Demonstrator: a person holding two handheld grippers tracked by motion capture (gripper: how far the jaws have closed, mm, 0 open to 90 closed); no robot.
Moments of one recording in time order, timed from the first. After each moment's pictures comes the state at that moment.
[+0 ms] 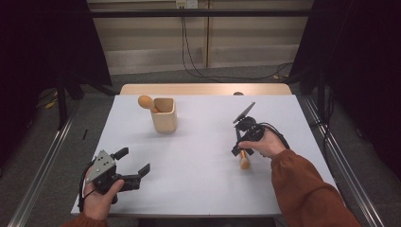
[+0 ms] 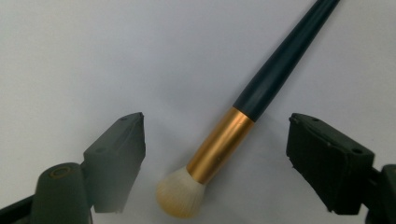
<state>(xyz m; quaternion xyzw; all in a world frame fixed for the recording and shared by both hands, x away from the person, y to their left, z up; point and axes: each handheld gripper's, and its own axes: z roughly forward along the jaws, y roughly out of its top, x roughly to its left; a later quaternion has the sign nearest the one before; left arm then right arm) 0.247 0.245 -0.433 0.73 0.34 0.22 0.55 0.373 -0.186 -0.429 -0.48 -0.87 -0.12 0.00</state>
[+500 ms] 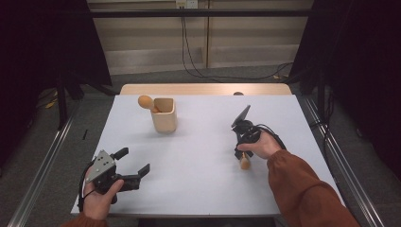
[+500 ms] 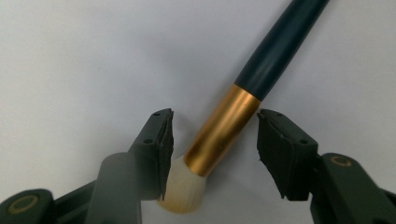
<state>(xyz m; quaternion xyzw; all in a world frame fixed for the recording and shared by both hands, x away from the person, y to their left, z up) 0.248 0.245 -0.433 0.73 0.34 0.22 0.55 0.377 -0.180 -0.443 -0.50 -0.86 -0.06 0.03</state>
